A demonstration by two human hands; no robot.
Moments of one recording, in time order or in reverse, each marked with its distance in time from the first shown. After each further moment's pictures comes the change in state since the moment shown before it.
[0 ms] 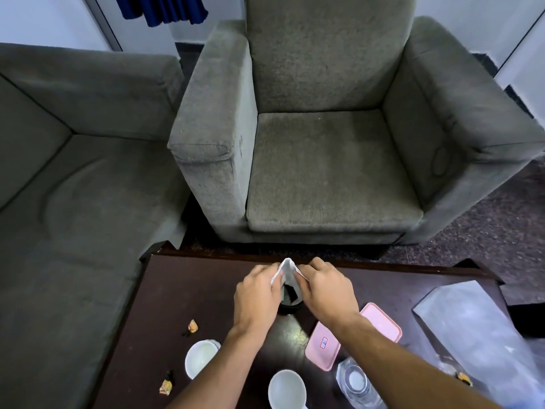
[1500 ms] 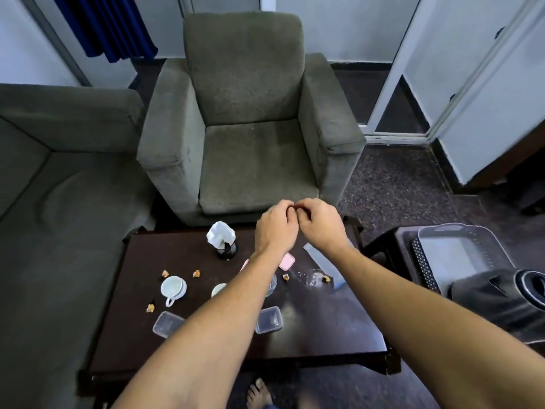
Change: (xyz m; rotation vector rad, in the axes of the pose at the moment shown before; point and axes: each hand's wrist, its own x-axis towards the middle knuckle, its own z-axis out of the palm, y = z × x) left_hand -0.142 0.307 -0.115 -0.259 -0.005 0.112; right_hand -0.185 0.057 -0.298 0.357 0.220 0.184
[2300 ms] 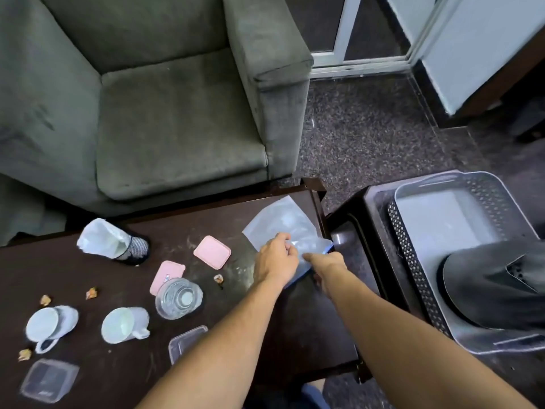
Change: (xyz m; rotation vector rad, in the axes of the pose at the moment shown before) left_hand 0.011 -0.042 0.308 0.143 -0.414 -0.230; right_hand 0.001 0.341 0.119 0.580 -0.125 1.250
